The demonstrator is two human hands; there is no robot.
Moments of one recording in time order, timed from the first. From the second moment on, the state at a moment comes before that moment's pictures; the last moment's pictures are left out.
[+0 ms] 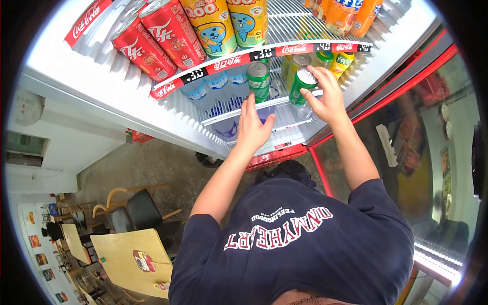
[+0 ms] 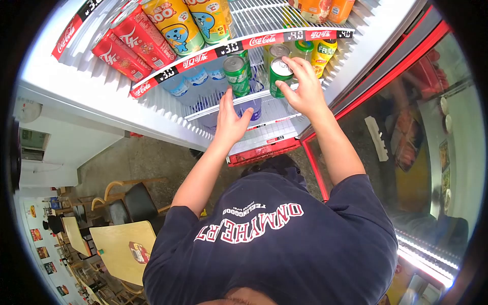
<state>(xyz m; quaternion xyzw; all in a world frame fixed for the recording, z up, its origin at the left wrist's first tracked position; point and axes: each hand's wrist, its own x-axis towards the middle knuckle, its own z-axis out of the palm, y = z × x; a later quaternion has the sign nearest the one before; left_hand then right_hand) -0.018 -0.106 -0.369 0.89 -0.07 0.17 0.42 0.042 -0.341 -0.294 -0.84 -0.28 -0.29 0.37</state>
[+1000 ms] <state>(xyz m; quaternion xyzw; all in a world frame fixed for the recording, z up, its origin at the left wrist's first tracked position) -0.002 -0.133 -0.371 0.87 -0.03 0.19 0.46 0.097 -0.279 -0.316 -0.87 -0.19 -0.35 0.29</state>
